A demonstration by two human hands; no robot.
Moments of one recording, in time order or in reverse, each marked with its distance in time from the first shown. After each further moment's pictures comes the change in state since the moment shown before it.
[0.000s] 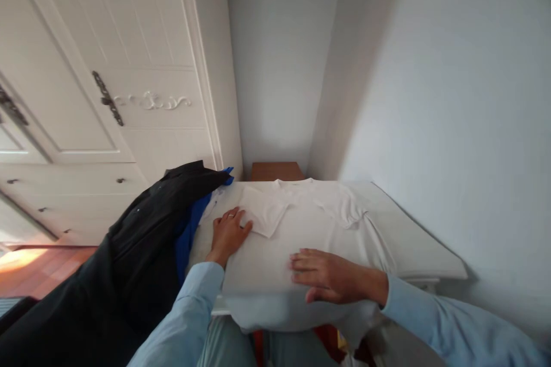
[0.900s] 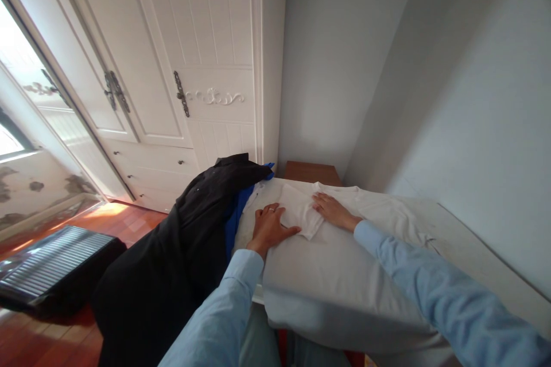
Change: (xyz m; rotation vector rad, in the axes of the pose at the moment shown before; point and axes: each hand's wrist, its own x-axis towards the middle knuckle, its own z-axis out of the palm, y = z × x) left_hand -0.004 -0.001 -0.003 -0.158 -0.016 0.003; right_hand 0.119 0.193 0.019 -0.231 0.126 0.574
